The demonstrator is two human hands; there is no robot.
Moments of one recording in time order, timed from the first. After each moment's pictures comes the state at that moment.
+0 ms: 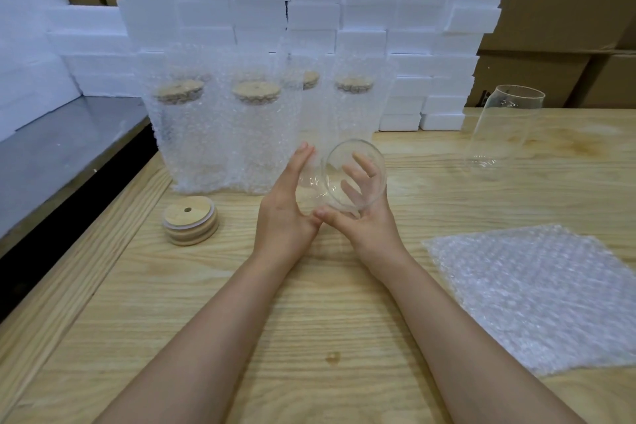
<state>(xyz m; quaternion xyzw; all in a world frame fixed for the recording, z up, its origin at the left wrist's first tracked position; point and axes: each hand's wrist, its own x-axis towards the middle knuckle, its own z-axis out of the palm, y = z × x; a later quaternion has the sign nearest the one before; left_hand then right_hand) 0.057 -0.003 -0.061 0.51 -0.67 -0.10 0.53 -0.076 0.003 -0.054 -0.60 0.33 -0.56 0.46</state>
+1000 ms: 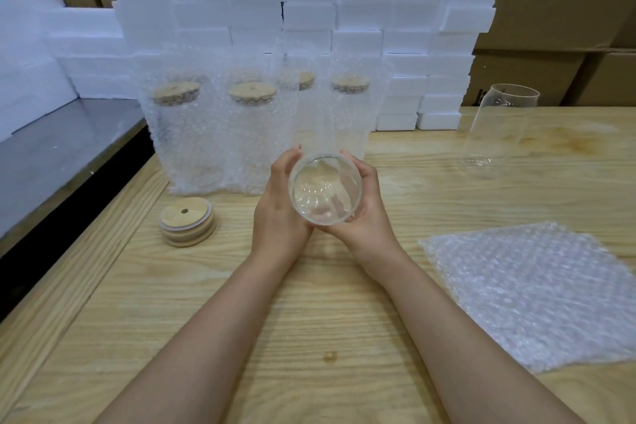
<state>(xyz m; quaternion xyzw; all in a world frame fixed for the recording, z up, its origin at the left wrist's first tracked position) 0.055 -0.002 -0.058 0.52 -0.66 -0.09 0.54 -0.071 0.006 -0.053 -0.62 0.32 -0.57 0.45</state>
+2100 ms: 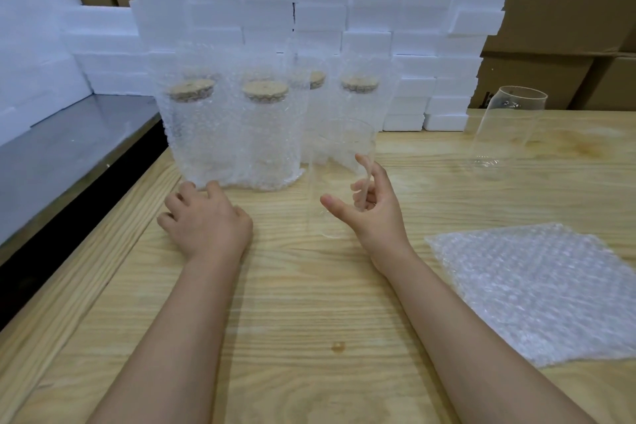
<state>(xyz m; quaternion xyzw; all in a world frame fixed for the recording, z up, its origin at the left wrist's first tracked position) 0.126 0.008 -0.057 0.86 -0.47 0.09 0.19 -0.076 0.004 -0.051 -0.59 0.44 -0.55 0.40</state>
